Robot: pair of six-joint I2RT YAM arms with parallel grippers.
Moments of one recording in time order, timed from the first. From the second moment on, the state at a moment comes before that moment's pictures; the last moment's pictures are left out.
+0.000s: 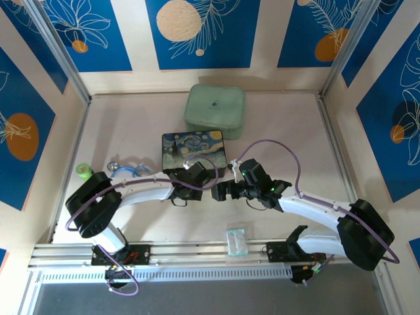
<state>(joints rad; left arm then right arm) -0.93 1.61 0.90 -0.51 -0.20 -0.70 0.75 1.19 0.53 -0.09 -0.24 0.51</state>
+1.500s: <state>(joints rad) -0.84 1.67 0.98 -0.68 -0.25 -0.49 0.77 1.25 0.53 -0.09 -0.18 0.52</state>
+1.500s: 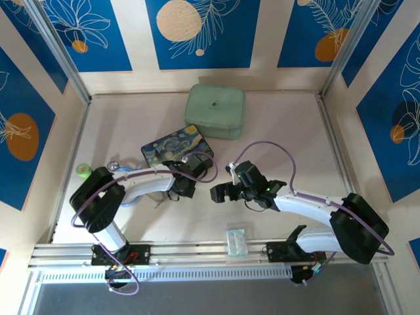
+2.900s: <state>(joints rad) -0.98 1.78 1.06 -0.78 -0.43 -0.59 0.76 1.21 0.49 -0.08 -0.17 0.56</state>
